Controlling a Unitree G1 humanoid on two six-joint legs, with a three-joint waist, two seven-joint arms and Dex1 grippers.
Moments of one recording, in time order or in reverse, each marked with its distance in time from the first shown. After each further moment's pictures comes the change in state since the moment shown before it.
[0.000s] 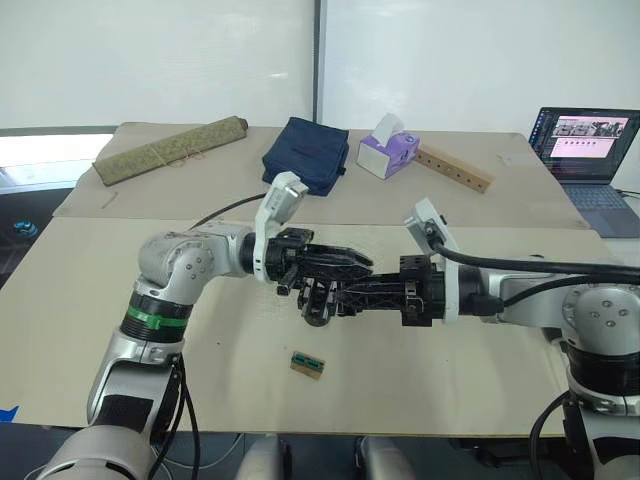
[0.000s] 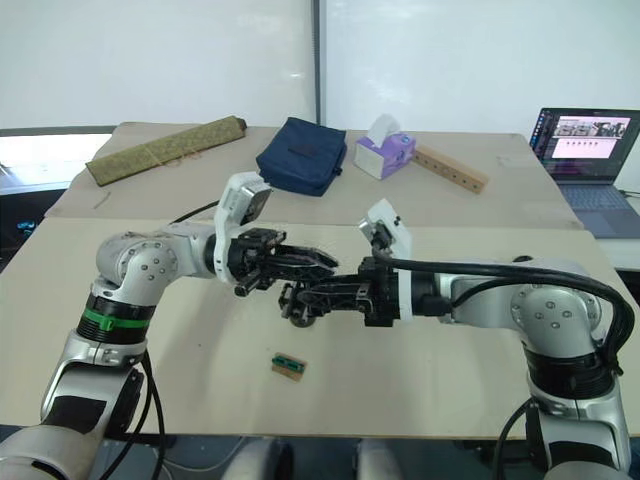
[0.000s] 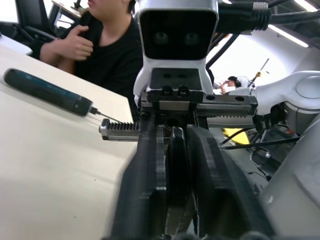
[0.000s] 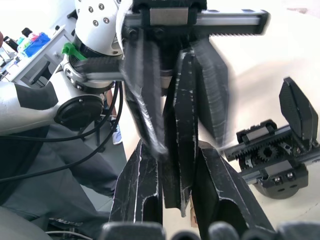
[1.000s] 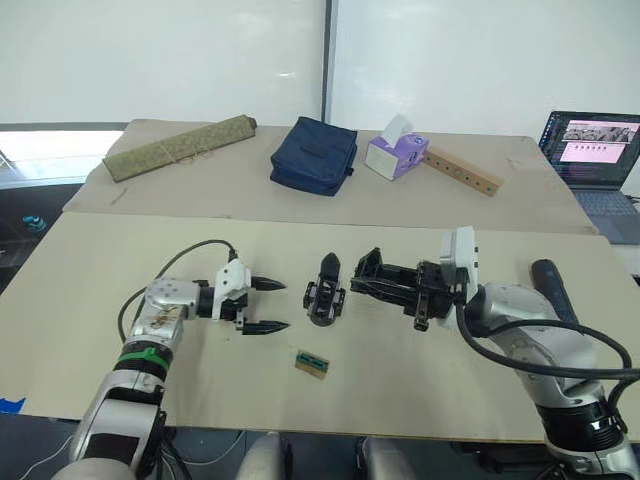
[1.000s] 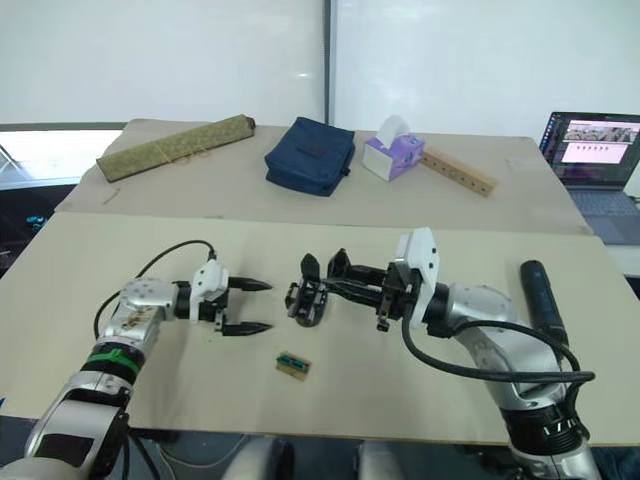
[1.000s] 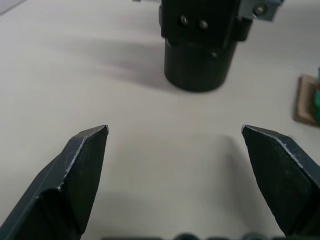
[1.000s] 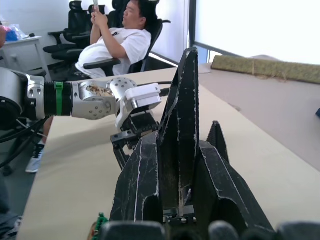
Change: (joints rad) left arm 0.210 -0.016 -0.008 0.703 0.693 -1.237 -0.181; right arm 0.323 0.140 0.070 0.053 -0.847 -0.862 0.577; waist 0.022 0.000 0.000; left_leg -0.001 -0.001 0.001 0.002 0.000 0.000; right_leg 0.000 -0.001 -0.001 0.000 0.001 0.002
